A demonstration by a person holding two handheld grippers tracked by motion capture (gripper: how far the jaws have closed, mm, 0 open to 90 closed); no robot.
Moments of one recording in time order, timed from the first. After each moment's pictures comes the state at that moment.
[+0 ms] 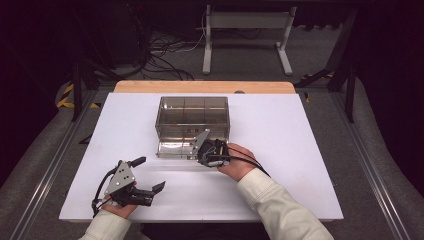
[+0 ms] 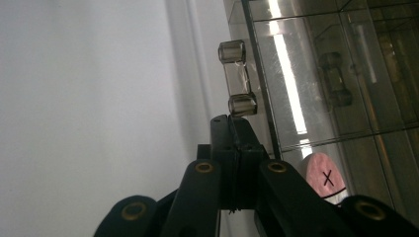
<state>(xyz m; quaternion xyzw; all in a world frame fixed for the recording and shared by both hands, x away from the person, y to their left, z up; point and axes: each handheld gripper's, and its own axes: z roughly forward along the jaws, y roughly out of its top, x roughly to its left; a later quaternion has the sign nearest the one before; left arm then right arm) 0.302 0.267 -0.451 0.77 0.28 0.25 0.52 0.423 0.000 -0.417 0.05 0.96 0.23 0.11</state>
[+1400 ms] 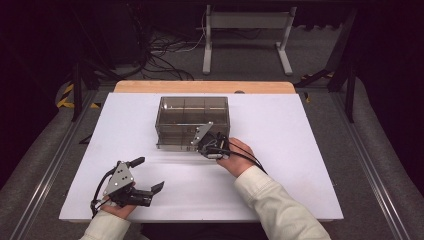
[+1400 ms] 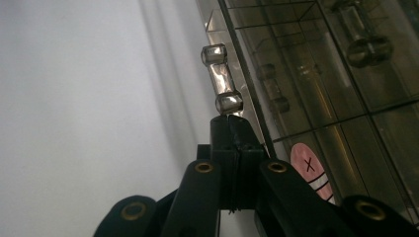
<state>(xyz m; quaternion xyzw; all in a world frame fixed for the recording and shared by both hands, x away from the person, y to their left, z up) 0.301 0.270 -0.451 0.77 0.28 0.25 0.52 0.438 -0.002 -0.409 0.10 0.95 0.26 0.15</state>
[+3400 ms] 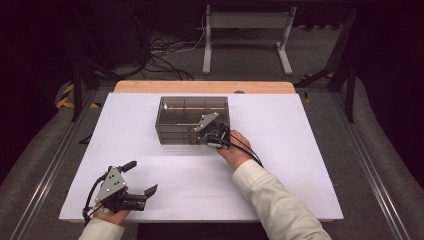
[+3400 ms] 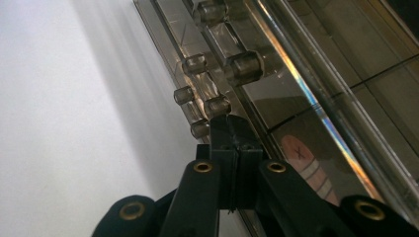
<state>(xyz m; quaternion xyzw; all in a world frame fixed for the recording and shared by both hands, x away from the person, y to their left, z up) 0.285 0.282 -0.451 0.76 0.31 0.27 0.51 0.470 -0.005 -0.414 0.16 0.92 0.30 0.20</state>
